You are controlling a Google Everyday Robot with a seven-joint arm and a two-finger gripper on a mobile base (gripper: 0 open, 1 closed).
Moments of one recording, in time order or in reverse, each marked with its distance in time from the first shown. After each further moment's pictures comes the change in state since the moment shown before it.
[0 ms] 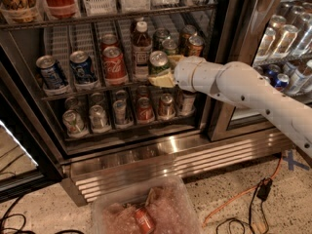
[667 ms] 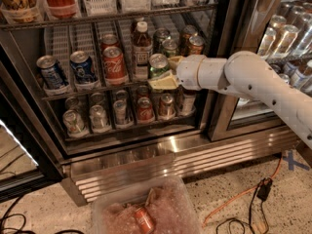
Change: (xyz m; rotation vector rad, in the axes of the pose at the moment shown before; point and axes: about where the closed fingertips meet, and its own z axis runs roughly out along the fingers) arm 0.000 0.016 -0.006 -0.169 0.018 -0.001
